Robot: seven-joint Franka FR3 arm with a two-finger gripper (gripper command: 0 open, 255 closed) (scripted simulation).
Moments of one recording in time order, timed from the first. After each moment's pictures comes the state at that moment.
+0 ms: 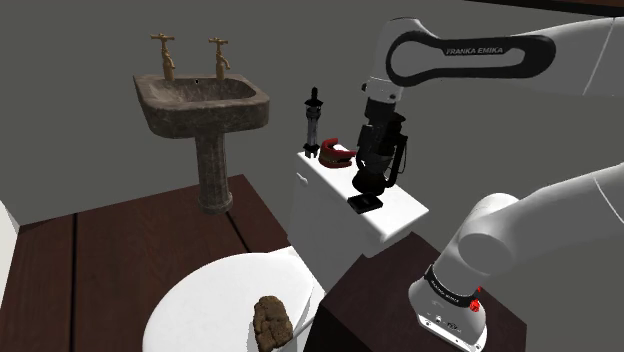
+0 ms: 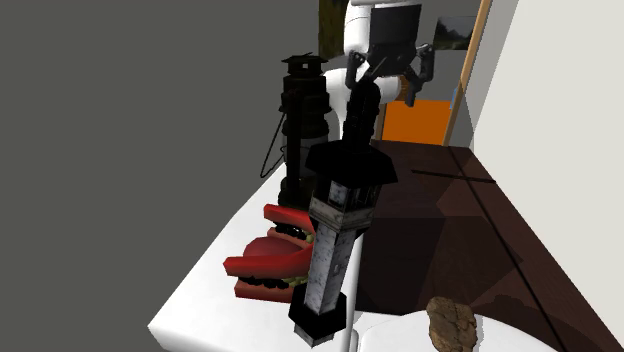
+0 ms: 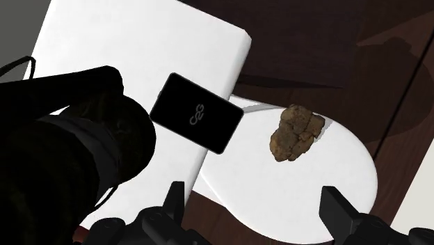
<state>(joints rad) -0.05 -0.57 -0.01 -2.40 0.06 1.73 -0.18</state>
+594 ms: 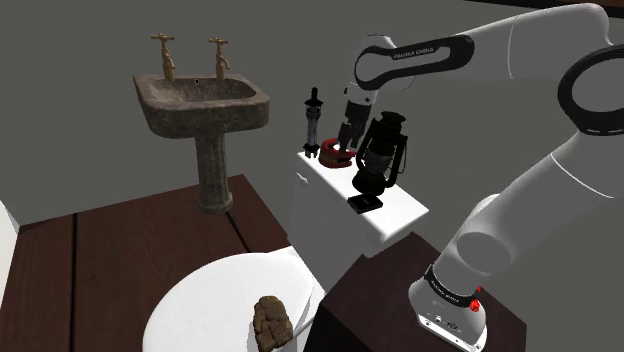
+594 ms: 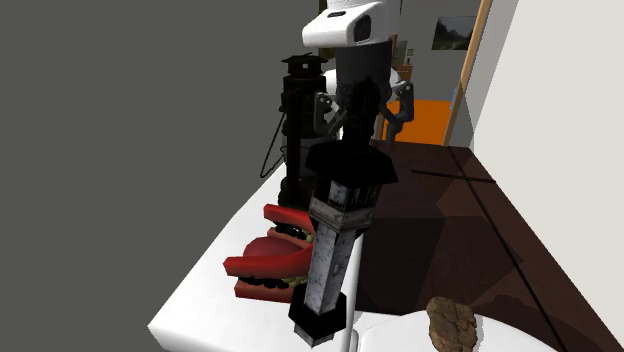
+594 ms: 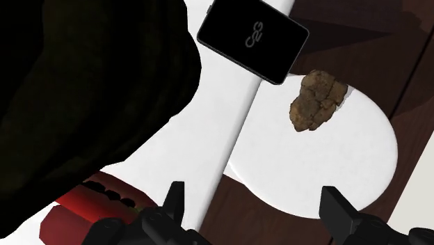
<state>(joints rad) -0.08 -0.24 -0.10 -2.24 0.07 1.91 -0.31</state>
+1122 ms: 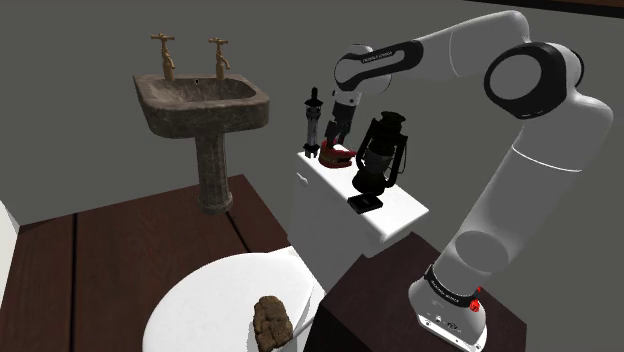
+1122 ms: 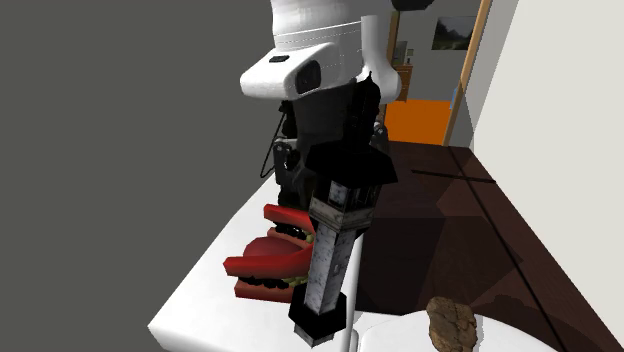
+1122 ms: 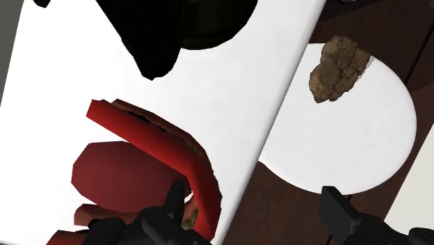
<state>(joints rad) -0.11 0.06 -0.15 -2.00 0.14 1.97 -0.43</state>
